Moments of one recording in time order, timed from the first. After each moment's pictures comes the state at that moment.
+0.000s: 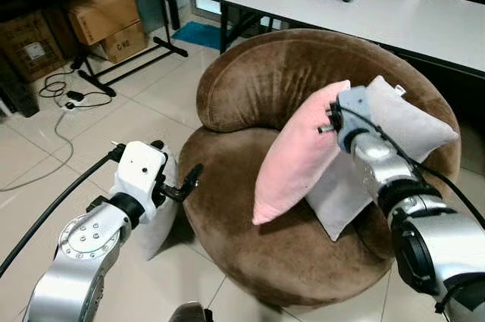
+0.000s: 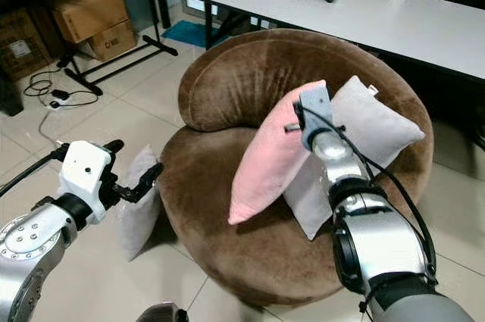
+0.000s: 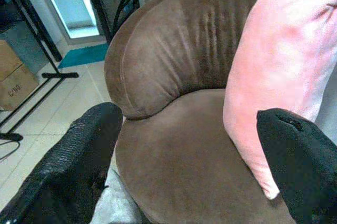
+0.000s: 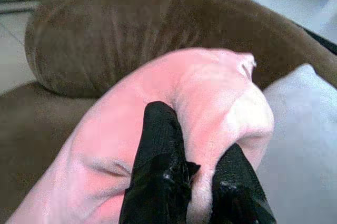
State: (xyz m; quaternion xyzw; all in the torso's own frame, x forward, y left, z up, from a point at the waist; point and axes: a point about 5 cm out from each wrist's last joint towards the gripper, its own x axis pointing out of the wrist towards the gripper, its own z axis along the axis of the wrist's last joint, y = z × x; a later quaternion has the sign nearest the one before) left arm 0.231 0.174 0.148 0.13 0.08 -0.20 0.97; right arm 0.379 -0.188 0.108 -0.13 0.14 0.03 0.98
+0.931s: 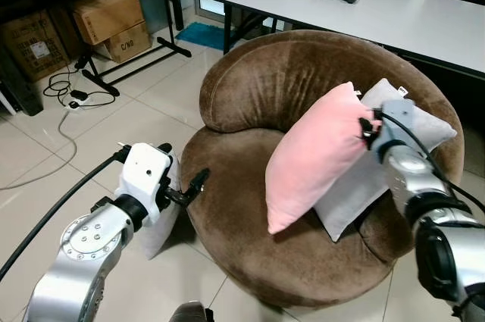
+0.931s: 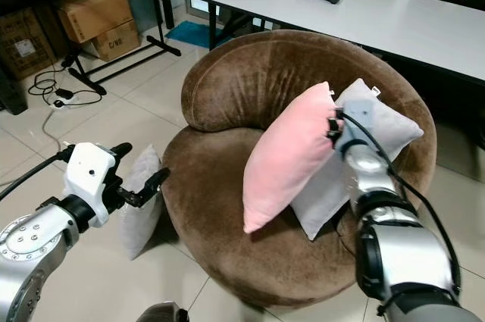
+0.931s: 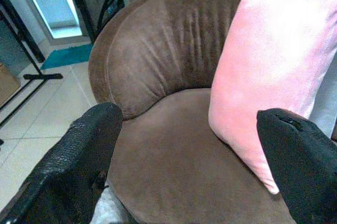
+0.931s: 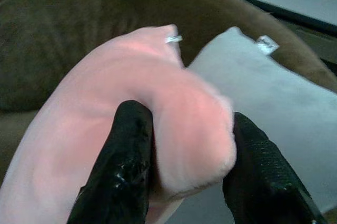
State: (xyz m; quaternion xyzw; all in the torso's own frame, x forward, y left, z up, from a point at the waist) left arm 0.229 0.166 0.148 0.12 0.08 -0.23 0.96; right arm 0.361 -0.252 0.103 -0.05 0.13 -0.08 0.99
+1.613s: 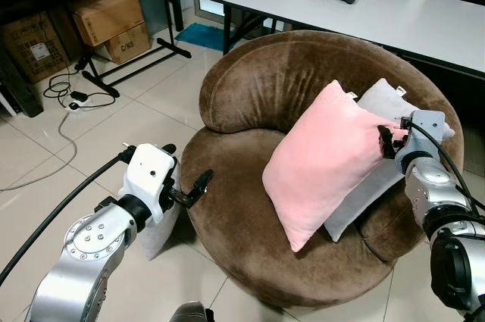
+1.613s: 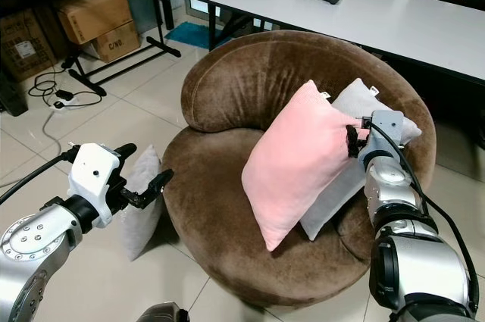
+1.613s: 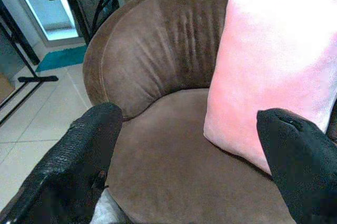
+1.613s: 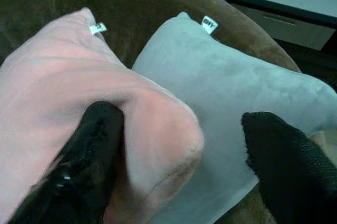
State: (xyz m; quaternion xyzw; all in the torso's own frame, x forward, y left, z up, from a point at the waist) left arm 0.229 0.164 0.148 0.12 0.08 -0.24 0.96; right arm 0.344 -0.281 0.095 -0.03 0.12 -0.13 0.98
